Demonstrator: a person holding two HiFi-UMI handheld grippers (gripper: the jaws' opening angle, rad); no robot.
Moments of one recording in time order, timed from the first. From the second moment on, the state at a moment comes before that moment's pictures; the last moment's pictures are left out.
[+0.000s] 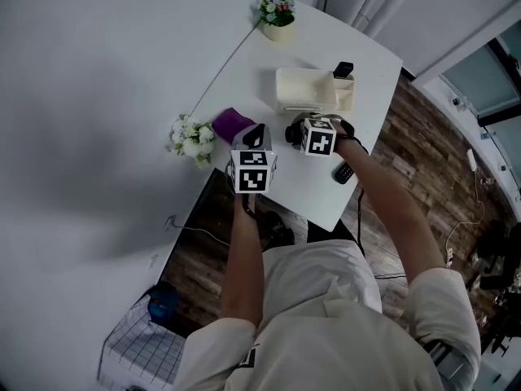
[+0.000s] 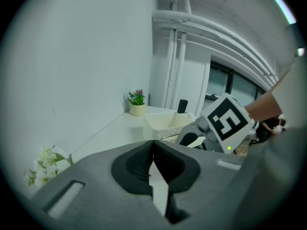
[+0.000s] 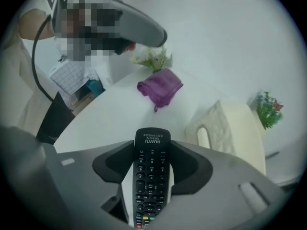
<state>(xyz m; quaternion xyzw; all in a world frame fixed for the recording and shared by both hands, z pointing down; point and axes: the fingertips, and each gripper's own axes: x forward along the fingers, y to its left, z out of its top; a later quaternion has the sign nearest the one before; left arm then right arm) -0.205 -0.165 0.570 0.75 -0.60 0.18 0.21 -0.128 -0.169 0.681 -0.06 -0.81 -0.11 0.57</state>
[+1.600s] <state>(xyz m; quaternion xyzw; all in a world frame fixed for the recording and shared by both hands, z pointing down) -0.117 -0.260 0.534 0.80 -0.55 0.13 0.21 0.034 -0.372 0.464 0.62 -0.78 0.03 -0.06</state>
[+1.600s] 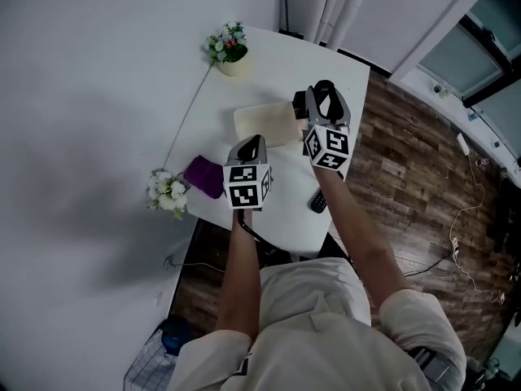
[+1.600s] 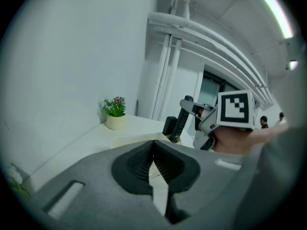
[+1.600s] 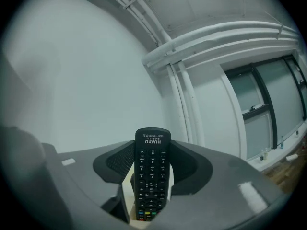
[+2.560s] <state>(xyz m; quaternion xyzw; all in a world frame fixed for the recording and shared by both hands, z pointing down) -0.119 -0.255 0.518 0.80 -0.55 0.11 0.21 0.022 -0.359 0.479 0.63 -0.77 0.04 0.03</state>
